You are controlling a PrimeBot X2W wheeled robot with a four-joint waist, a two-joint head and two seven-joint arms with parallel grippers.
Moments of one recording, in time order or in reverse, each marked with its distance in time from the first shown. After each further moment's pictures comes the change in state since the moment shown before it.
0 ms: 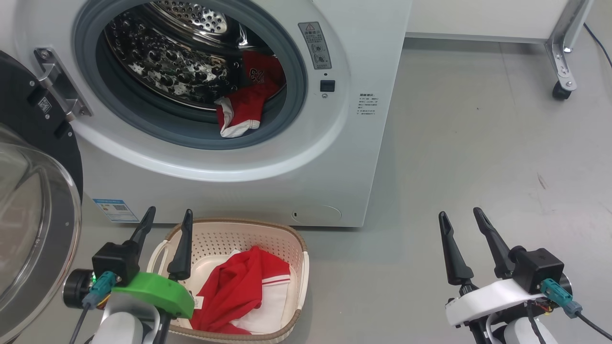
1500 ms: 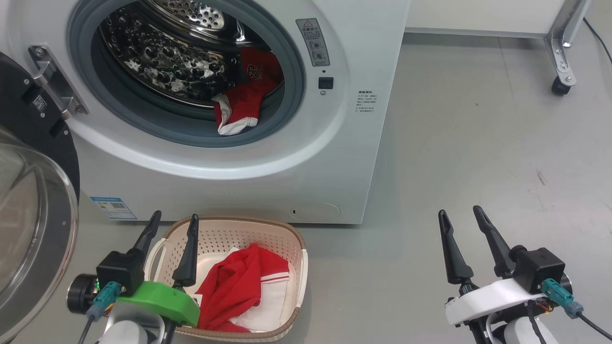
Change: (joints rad) left arm 0.053 -0.002 -0.015 -0.080 0.005 0.011 0.000; right arm 0.002 0.001 0.001 -0.016 0.000 0.007 0.000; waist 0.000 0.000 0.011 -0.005
